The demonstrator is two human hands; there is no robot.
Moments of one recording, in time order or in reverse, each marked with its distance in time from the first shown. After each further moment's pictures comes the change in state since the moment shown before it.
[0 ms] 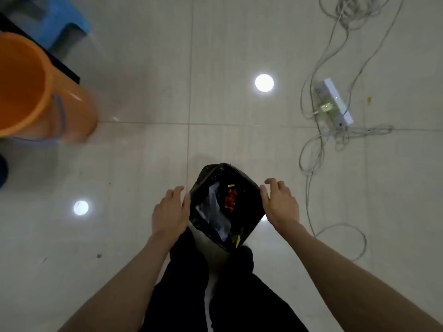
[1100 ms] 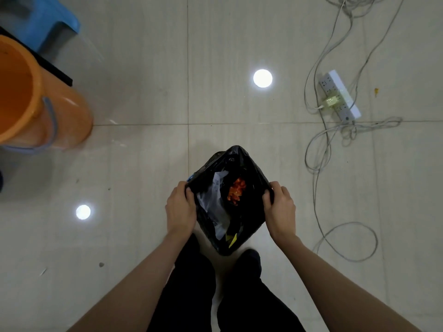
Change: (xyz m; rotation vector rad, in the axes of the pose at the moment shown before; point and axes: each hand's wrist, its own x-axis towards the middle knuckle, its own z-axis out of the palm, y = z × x) left_hand 0.037 0.007 0.030 -0.399 0.178 -0.072; right_hand -0.003 -0.013 0.035 0.329 0.184 0.079
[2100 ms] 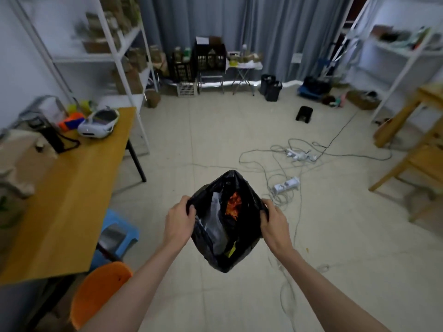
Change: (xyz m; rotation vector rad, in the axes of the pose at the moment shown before) left_hand -0.011 0.497 -0.560 -0.007 0.175 0.538; right_hand -0.058 -0.462 -0.528 0.239 0.349 -0.298
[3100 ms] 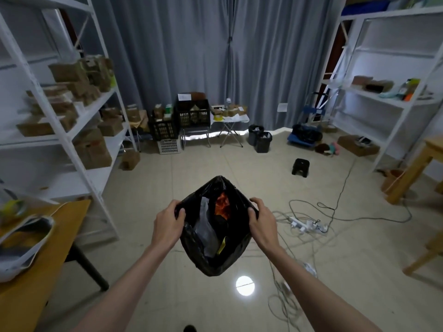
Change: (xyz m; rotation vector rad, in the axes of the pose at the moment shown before) left_hand 0.608 0.131 0.086 -0.059 0.054 0.144; right_hand 0.622 -0.068 0.025 0.116 0.151 -0.010
